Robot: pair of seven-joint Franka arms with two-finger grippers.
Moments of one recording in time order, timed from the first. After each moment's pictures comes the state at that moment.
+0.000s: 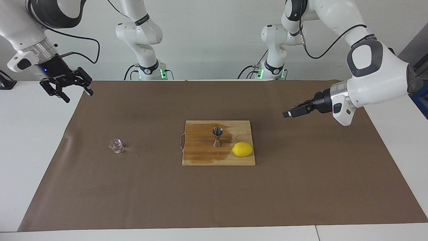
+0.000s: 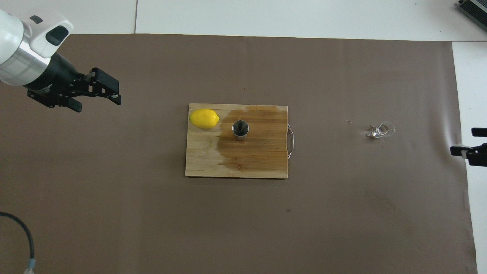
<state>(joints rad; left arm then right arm) -0.29 0.27 0.17 -1.25 -0.19 1.45 -0.16 -0.24 -0.12 -0.17 -2.01 0.47 1.89 -1.10</state>
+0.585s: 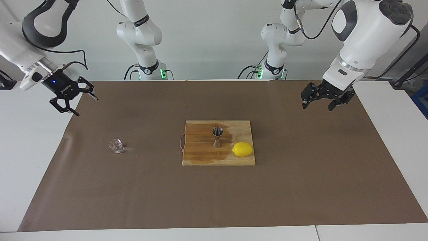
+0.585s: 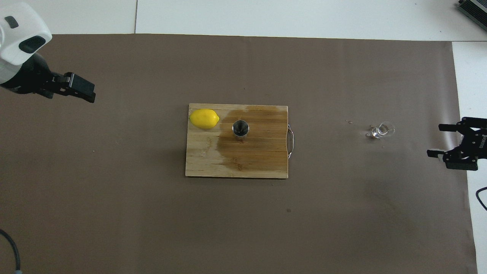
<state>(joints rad) -0.28 0.21 0.18 -1.32 -0.09 1.50 0.07 -0.29 0.01 -0.17 -2.06 0.70 1.90 -1.59</state>
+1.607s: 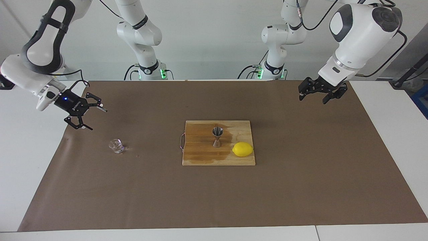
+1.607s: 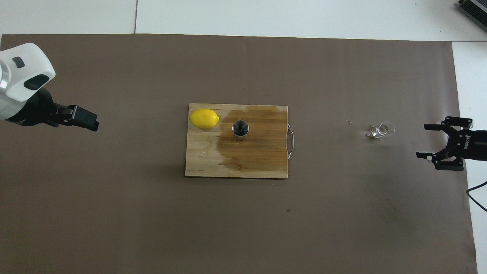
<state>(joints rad) -0.04 0.06 -0.07 -1.59 -0.09 1.58 0.08 -0.31 0.11 -0.17 -2.06 0.82 1.87 -1.87</state>
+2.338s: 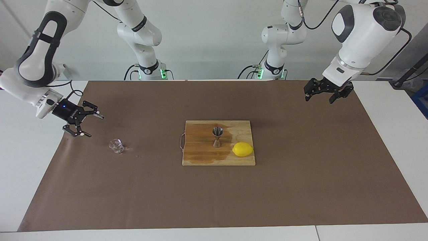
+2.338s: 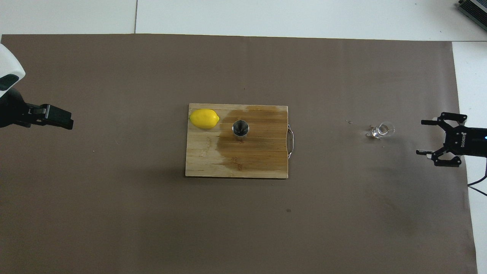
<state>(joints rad) -0.02 0.02 -0.02 -1.61 -0.02 1.60 0.05 -0.38 0.26 -0.16 -1.96 0.92 1.76 -2.18</state>
